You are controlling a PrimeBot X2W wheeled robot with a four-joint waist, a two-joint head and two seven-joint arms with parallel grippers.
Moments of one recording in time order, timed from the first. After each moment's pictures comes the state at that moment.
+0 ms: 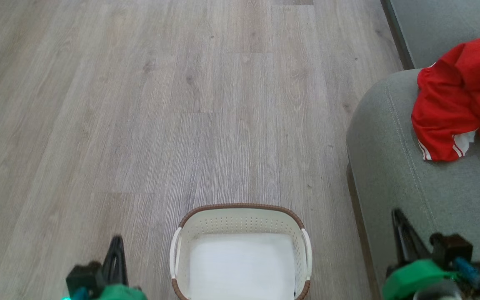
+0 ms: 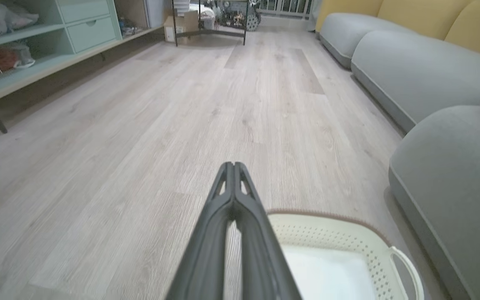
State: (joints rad) left arm 0.11 0.11 -0.22 0.26 -0.26 0.20 -0.25; right arm 0.05 -0.05 -0.05 0.29 0.11 0.12 -0.25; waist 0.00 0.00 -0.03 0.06
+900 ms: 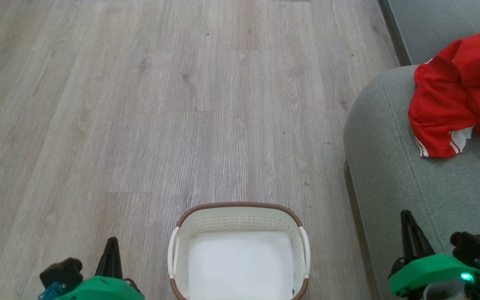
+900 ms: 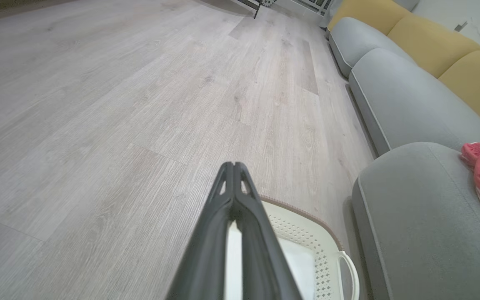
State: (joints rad) left arm 0.10 0.10 -0.18 0.27 -0.54 0.14 -0.18; right arm 0.06 -0.05 -0.06 0.30 0.41 0.12 -0.18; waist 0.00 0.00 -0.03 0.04
